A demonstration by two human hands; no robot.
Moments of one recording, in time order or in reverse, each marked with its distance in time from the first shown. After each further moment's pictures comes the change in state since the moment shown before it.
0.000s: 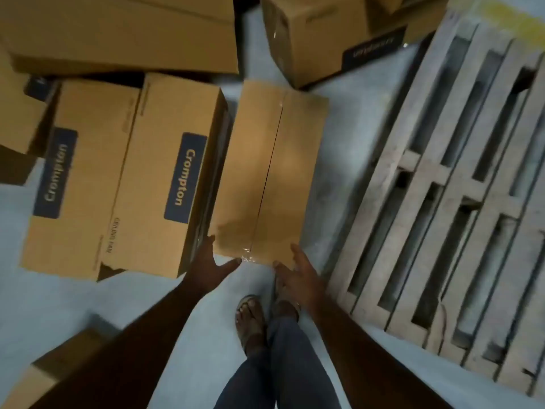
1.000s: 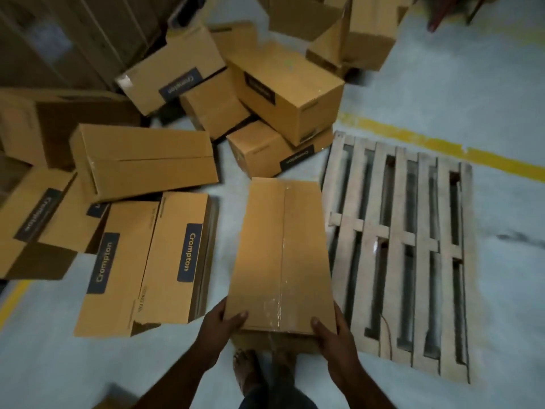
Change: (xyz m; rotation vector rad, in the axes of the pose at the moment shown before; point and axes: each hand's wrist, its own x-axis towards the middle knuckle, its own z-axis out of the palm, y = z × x) left_hand -0.263 0.145 -0.070 -0.481 -0.252 0.129; right_hand -0.322 -0.049 -0.125 0.579 0.300 -0.120
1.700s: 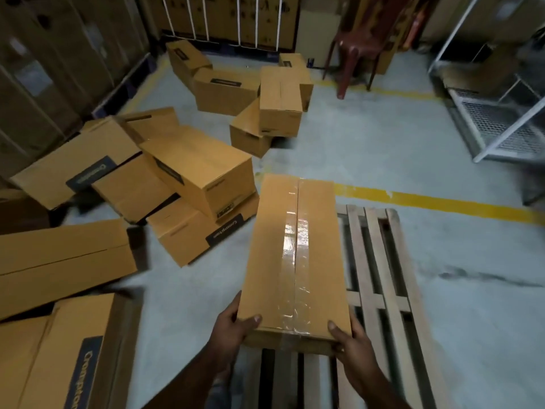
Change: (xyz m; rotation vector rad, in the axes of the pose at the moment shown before) left_hand 0.181 0.198 0.280 0.077 -0.173 0.247; right_hand 0.187 -0.207 -0.203 0.171 0.108 -0.170
